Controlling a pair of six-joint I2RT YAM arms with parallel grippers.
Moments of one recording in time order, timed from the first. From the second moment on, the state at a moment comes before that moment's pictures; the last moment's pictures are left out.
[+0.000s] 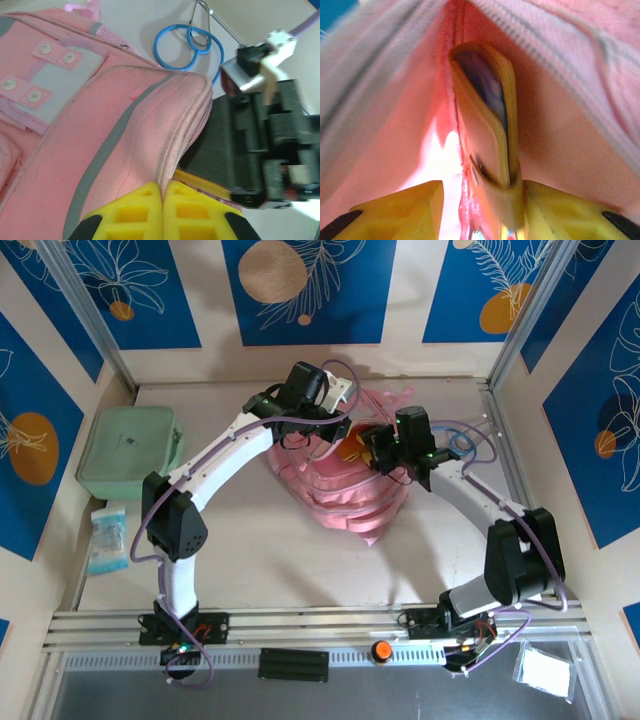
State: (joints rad) left arm -0.68 1.93 1.93 -0.72 0.31 -0.15; right arm 0.32 1.44 1.00 -0.21 -0.31 1.44
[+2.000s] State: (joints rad) left arm -0.43 1.74 1.29 -0.40 0.39 -0.53; right arm 0.19 1.06 0.74 -0.38 -0.29 1.06
